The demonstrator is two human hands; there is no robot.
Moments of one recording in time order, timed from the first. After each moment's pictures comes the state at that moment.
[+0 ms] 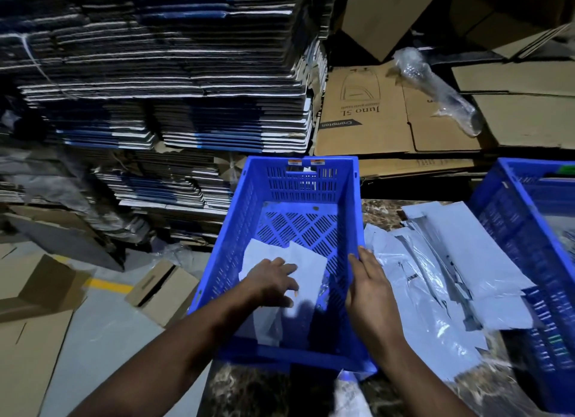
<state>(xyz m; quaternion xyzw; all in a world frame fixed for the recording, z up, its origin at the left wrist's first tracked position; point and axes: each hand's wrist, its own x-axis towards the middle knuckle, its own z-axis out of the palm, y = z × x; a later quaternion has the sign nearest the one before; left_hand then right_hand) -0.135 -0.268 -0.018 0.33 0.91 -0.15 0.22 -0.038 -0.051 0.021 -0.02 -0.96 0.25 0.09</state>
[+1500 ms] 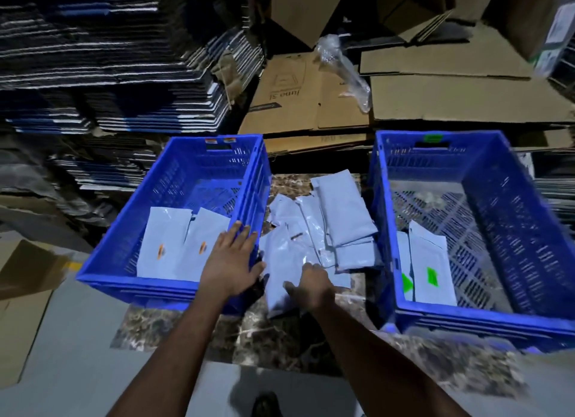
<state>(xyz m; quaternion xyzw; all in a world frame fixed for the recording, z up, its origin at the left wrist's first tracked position) 0.011 -0.054 0.038 0.12 0.99 -0.02 0.05 0.020 0.133 -0.066 -0.05 -0.94 0.28 -0.18</state>
